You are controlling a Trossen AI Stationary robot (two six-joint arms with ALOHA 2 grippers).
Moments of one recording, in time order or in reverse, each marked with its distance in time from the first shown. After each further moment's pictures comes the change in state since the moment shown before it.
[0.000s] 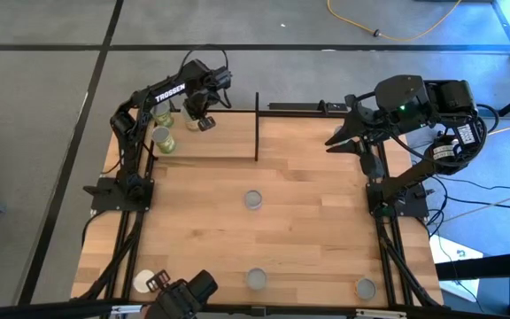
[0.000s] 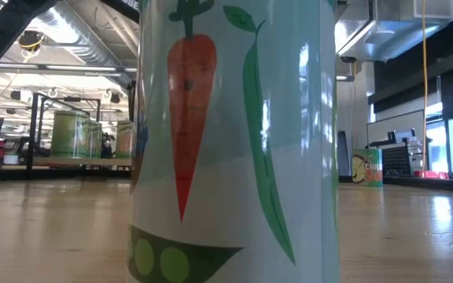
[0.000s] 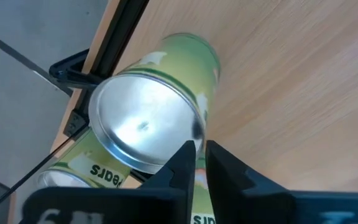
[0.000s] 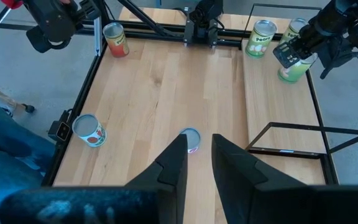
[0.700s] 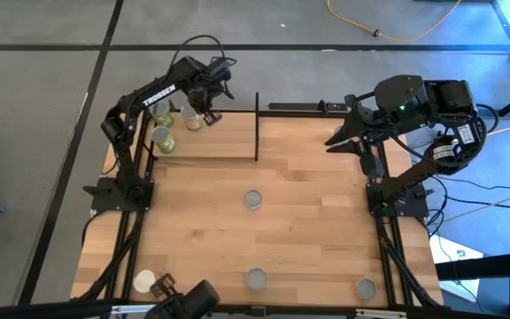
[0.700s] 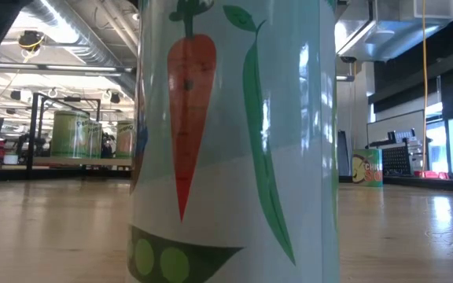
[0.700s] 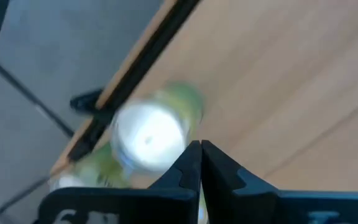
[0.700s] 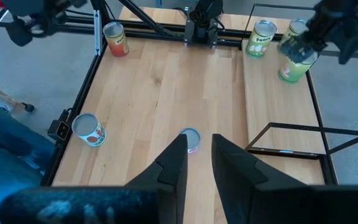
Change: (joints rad) left arm -0.051 -0.105 0.044 0.107 0.027 -0.077; right arm 0.000 0.001 0.000 0.000 0.000 -0.007
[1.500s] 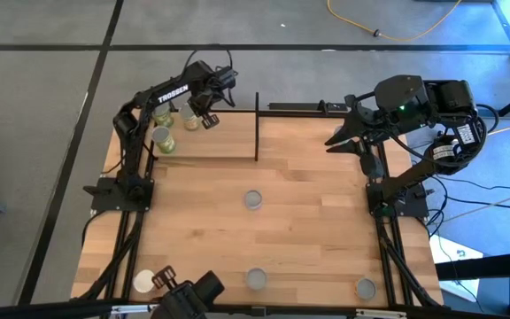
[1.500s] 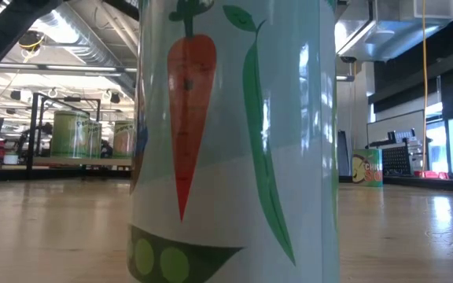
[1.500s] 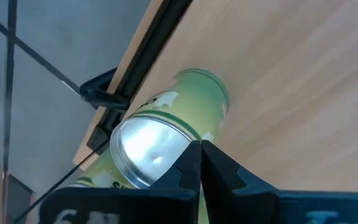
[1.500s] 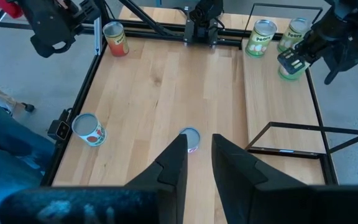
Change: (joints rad) left arm 0.022 0.126 -0.015 -0.042 -0.116 0.054; right arm 0.000 0.000 0.000 -0.002 0.000 0.002
